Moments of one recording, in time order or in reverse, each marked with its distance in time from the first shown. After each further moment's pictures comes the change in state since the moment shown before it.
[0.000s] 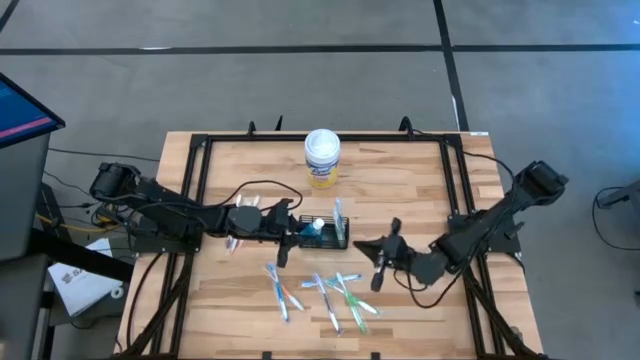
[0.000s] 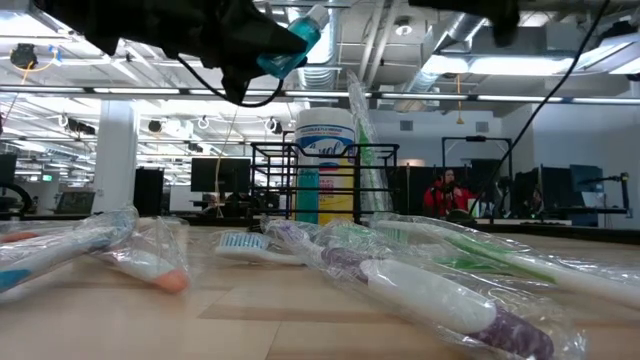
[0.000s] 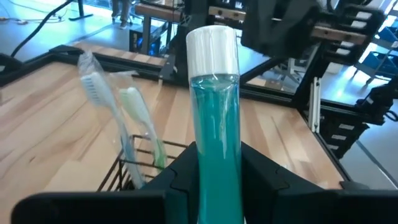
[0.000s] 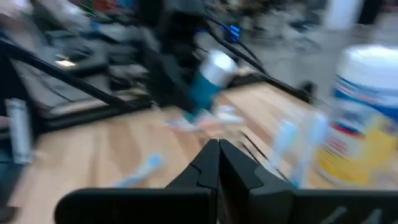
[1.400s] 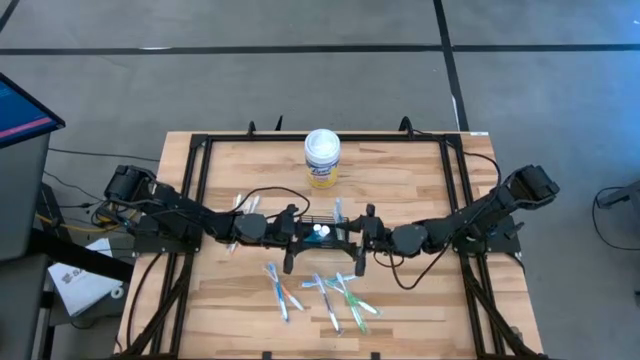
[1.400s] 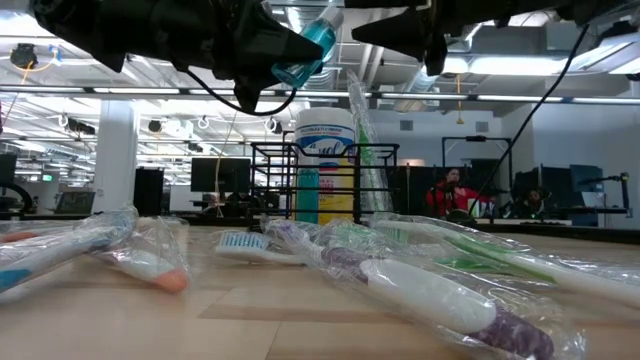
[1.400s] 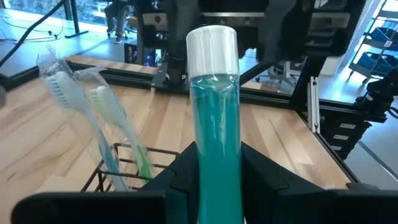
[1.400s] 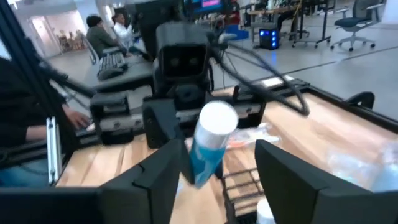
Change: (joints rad) left arm -0.027 0.142 0.000 0.191 -0.017 0.054; right arm -0.244 0.091 -0.017 0.257 -0.375 -0.056
